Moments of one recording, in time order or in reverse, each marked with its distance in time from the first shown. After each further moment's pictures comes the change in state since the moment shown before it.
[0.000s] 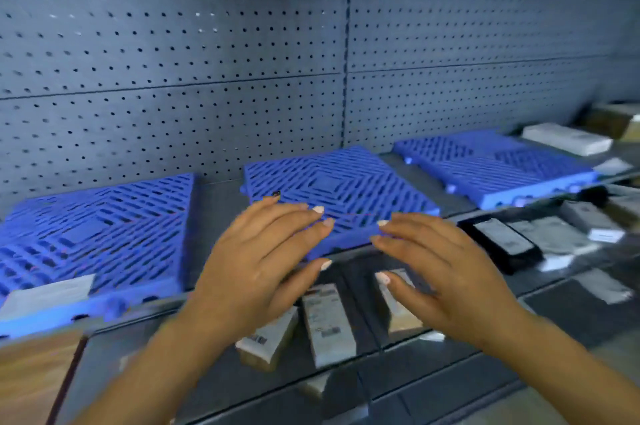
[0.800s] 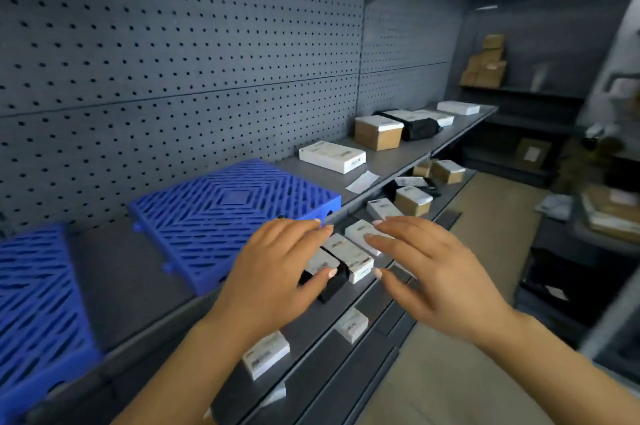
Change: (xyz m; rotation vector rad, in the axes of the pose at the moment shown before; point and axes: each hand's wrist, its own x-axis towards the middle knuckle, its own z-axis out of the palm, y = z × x) left_hand 0.249 0.190 0.318 -0.379 -0.227 0.059; right_hand -0.178 0.286 -0.167 -0.392 -0.056 0.359
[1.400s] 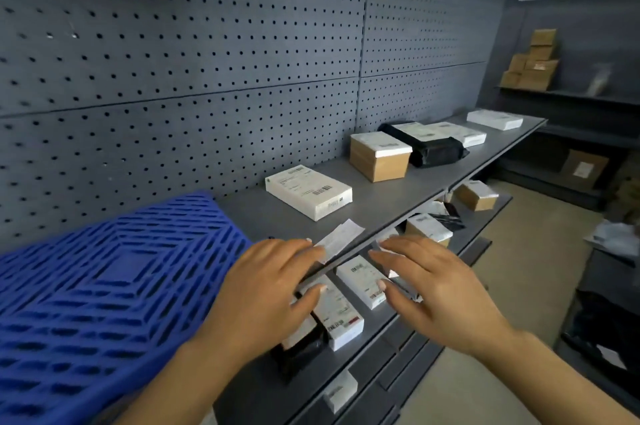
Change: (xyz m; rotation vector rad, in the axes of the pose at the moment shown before) left_hand 0.151 -0.039 0.146 0.121 -0.062 -0.125; right_hand 0.042 0.236 0.106 0.096 -0.076 -0.044
